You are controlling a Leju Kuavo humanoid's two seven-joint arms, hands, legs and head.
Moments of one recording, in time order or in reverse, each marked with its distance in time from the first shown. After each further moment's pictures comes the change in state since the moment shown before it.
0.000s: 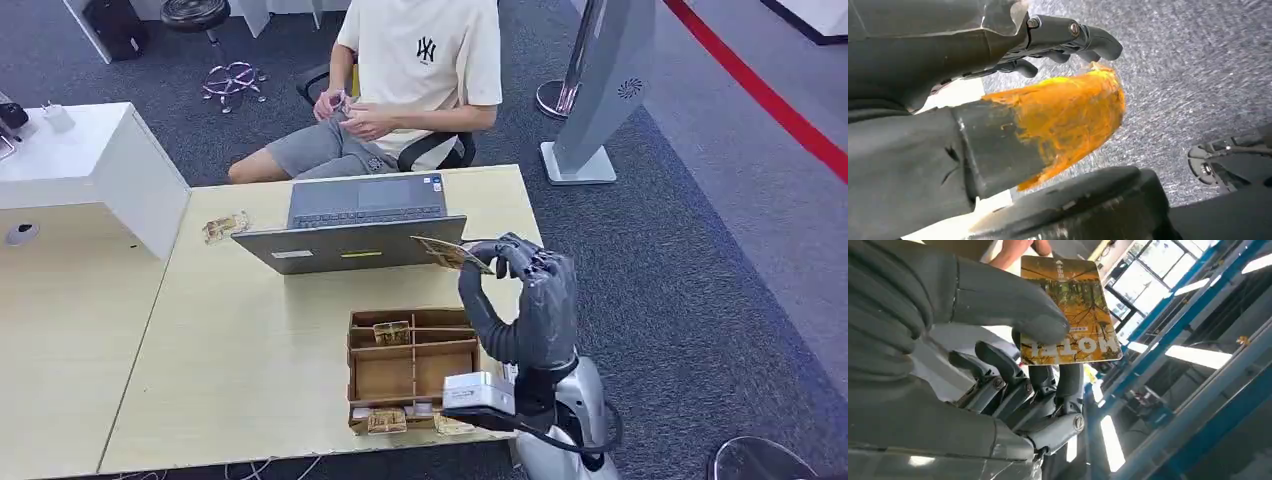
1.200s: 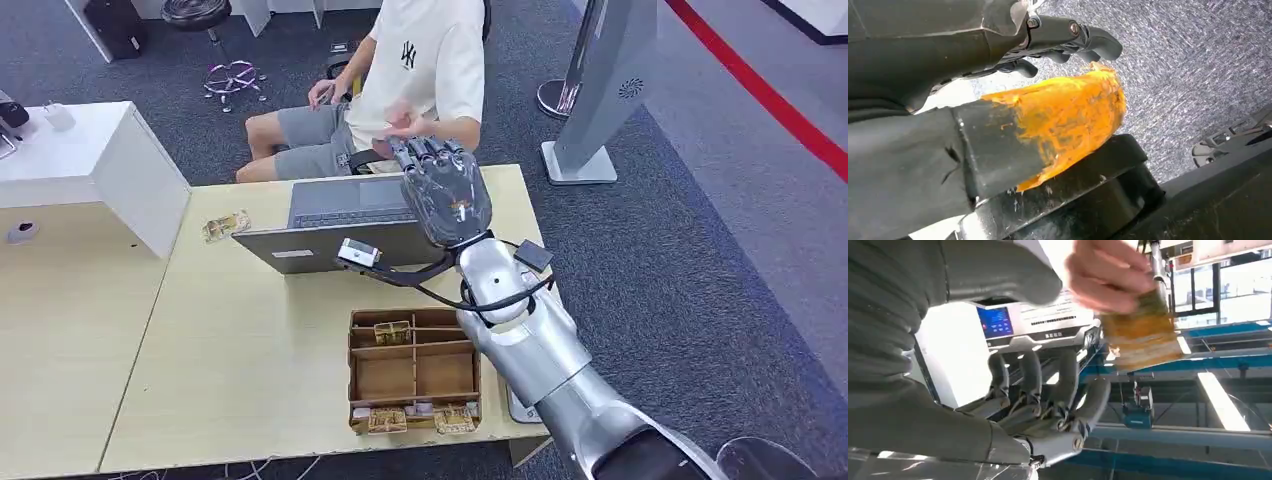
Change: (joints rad) left arm -0.037 -0.015 -0.114 0.002 -0.055 -0.058 0.039; right arm -0.550 0.012 0.122 0.695 0.627 -0.032 0.403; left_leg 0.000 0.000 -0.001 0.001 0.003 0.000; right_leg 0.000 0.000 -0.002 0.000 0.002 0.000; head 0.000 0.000
